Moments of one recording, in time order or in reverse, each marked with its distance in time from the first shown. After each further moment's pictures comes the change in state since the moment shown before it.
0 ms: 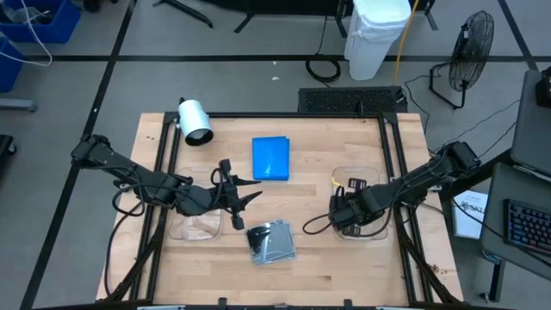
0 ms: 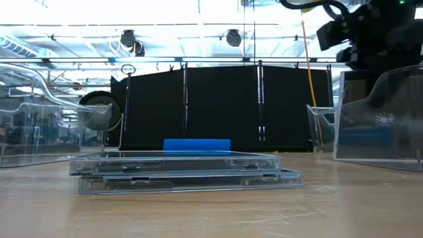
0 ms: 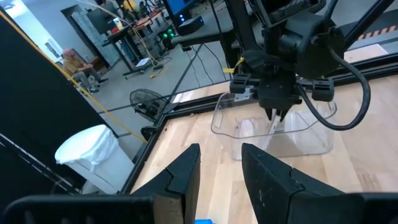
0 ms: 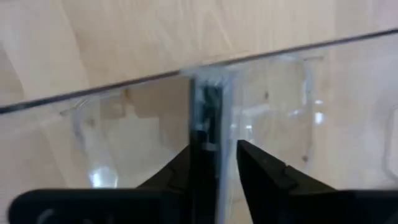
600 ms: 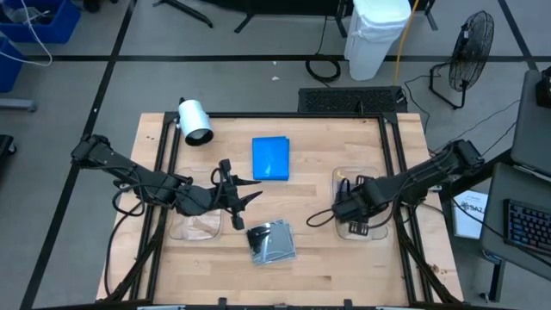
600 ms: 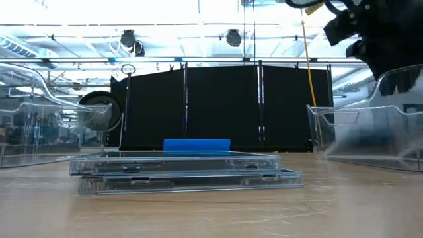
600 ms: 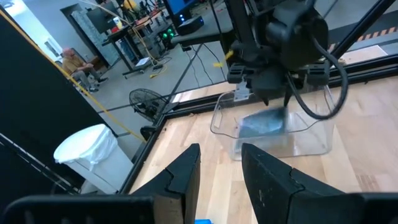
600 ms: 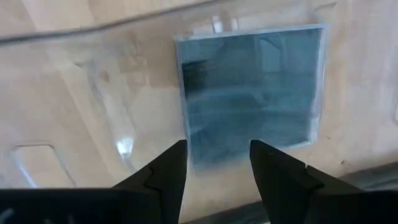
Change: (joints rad) left arm 0.000 0.000 0.000 0.000 0.001 -0.006; right arm -0.040 -0.056 0.054 -0.161 -0.149 0.010
